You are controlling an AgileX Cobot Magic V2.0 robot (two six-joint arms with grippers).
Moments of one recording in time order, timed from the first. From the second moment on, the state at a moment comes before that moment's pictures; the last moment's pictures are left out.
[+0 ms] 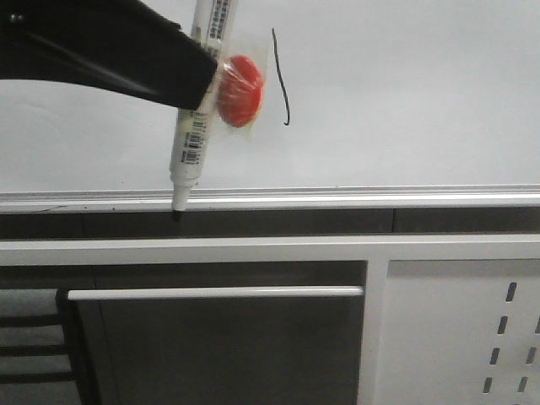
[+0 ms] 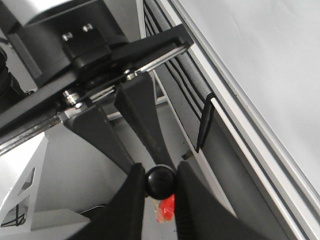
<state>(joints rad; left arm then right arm) -0.55 1.14 -0.72 -1.18 0.75 1.48 0.73 1.15 -1.06 0.57 0.69 -0.74</state>
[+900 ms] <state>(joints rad) -0.55 1.12 -0.72 -1.48 -0.01 1.43 0.42 1.06 -1.06 0.60 0.70 -0.65</state>
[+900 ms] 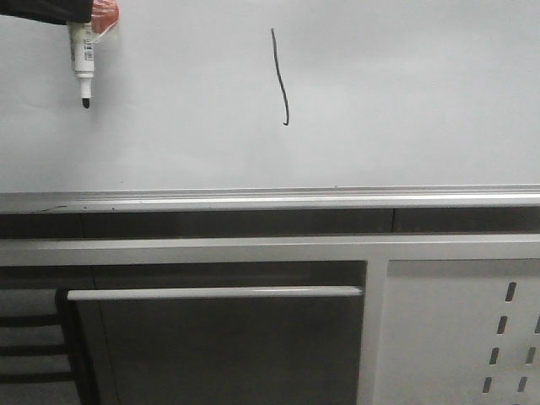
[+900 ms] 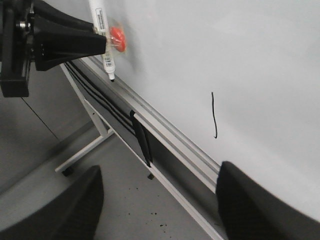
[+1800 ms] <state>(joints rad) -0.55 1.22 -0.79 -1.46 -0.03 1.44 0.42 1.06 -1.06 0.60 0.70 -0.65</state>
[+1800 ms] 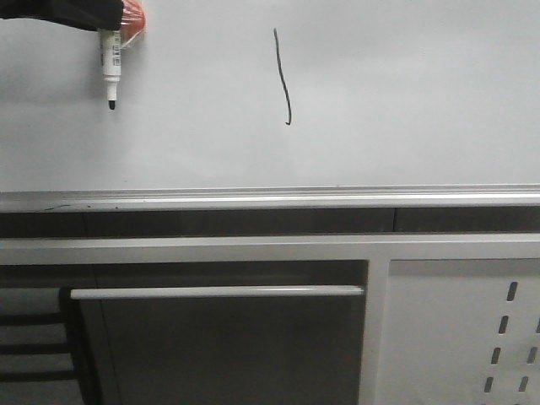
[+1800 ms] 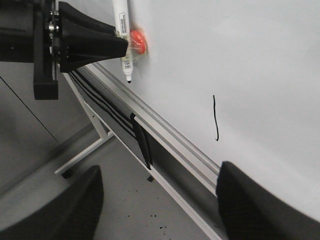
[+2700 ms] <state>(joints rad) -0.55 1.22 -0.79 -1.45 -0.03 1.44 0.42 1.06 -1.06 0.60 0.70 -0.65</state>
